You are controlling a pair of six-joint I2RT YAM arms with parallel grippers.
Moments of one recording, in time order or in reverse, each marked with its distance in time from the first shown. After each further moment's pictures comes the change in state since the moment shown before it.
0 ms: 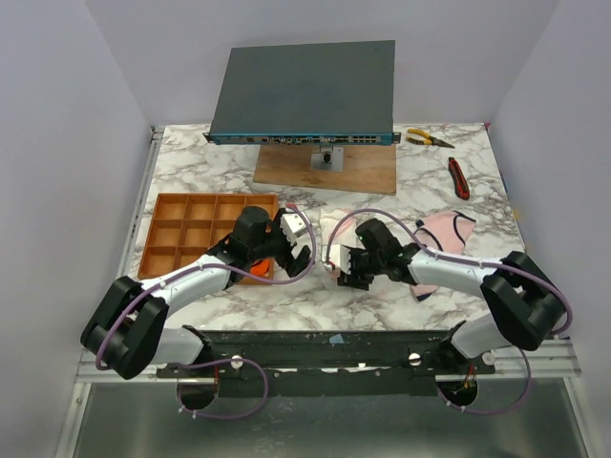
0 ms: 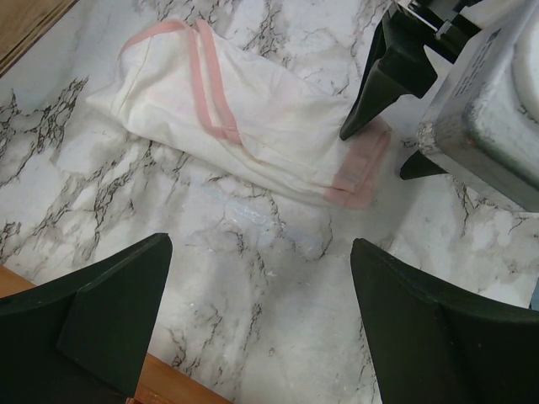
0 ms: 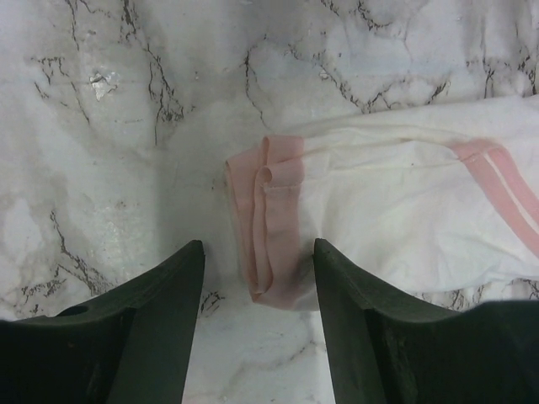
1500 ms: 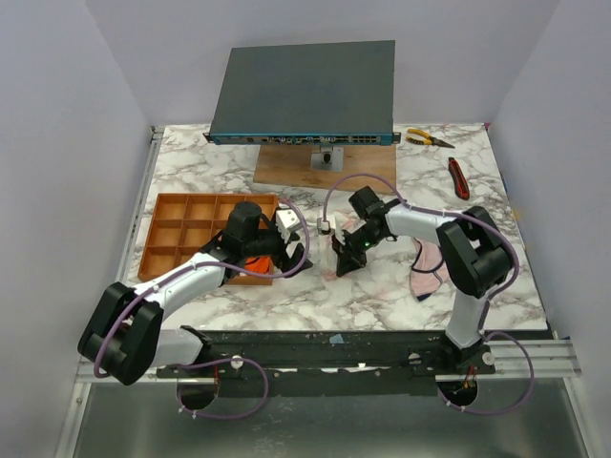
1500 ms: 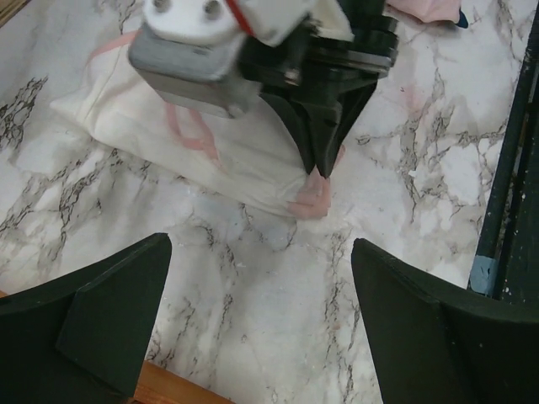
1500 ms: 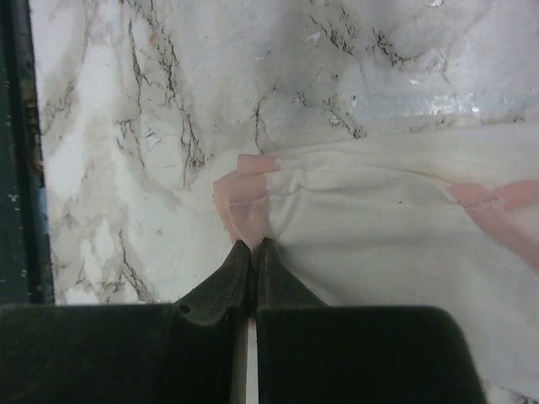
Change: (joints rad) left arm 0.060 -0.033 0.023 -0.077 0.141 -0.033; right arm -0.172 0.380 0.413 -0.417 -0.404 -0.027
